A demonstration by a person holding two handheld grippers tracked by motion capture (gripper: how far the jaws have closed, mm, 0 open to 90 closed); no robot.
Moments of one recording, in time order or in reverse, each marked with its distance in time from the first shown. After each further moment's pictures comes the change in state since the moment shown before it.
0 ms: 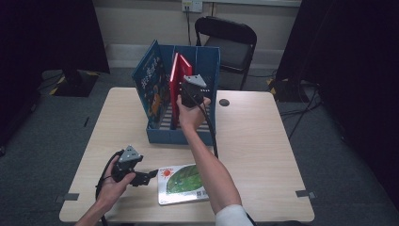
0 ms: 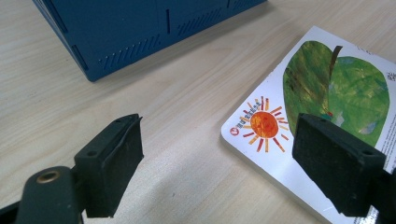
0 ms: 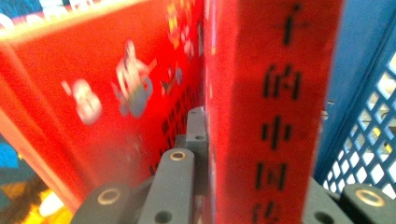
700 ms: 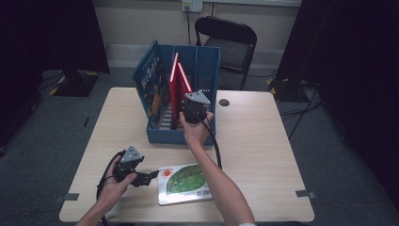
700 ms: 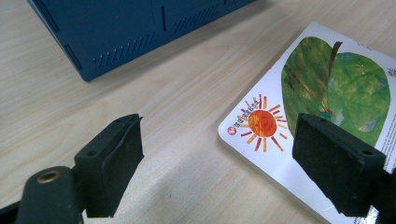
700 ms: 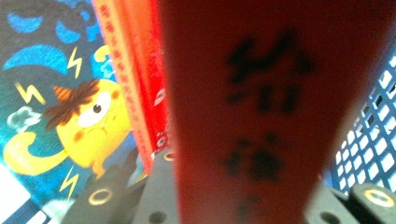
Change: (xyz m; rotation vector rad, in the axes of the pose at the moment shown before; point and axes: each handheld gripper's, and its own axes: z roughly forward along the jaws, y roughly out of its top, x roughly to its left) left arm -0.002 0.001 0.003 0.018 0.002 0.019; right arm -0.007 -0.041 -0.031 0.010 0.112 -0.069
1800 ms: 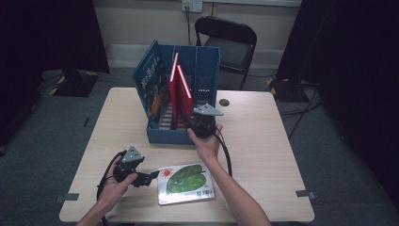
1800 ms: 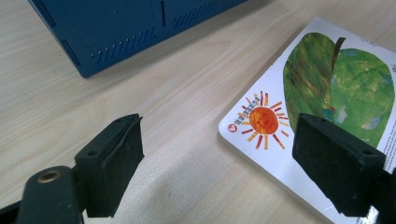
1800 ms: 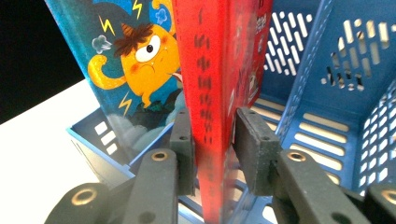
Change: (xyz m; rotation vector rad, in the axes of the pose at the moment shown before) left arm -0.001 0.000 0.003 0.009 0.002 -0.013; right arm -0.018 -0.026 -0.047 0.072 0.197 -0.042
